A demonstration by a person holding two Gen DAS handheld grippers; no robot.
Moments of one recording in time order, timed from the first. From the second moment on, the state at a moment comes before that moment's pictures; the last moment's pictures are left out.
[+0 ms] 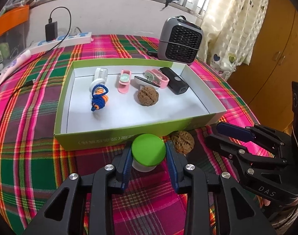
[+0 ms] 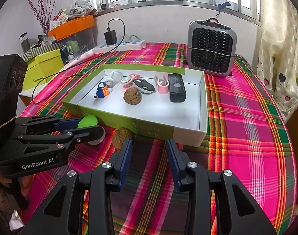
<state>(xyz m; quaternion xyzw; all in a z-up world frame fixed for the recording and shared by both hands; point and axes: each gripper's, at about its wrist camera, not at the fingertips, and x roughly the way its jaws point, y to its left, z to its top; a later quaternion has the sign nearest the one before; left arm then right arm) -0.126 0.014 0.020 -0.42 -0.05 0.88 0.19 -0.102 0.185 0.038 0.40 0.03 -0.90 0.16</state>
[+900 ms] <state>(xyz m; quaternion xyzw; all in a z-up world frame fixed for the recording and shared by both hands) -0.117 -0.025 0.016 -0.42 -0.06 0.89 0.16 -0.114 0.147 0.026 0.41 0.04 -0.89 0.18</state>
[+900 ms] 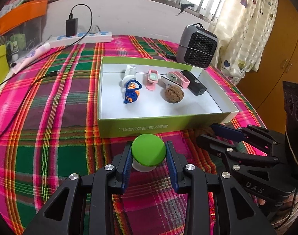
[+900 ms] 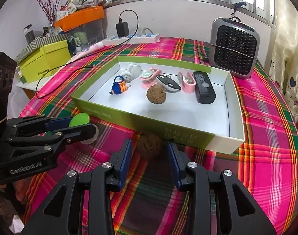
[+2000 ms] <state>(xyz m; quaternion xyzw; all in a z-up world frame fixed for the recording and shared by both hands) -0.119 -0.025 0.012 -0.42 -0.06 0.89 0.16 -0.116 0.148 0.020 0.43 0.04 -0.89 0.17</state>
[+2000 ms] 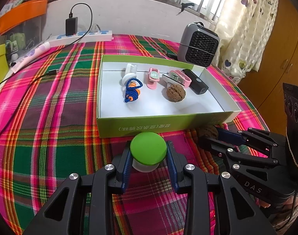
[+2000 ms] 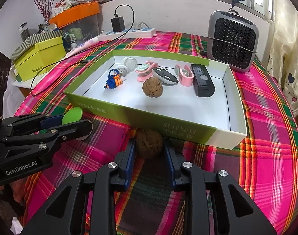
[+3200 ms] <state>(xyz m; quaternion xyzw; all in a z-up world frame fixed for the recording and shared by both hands) -0.117 -0.023 0.013 -0.42 -0.05 0.89 0.15 -0.111 0.146 0.020 0.43 0.04 -0.89 0.17</state>
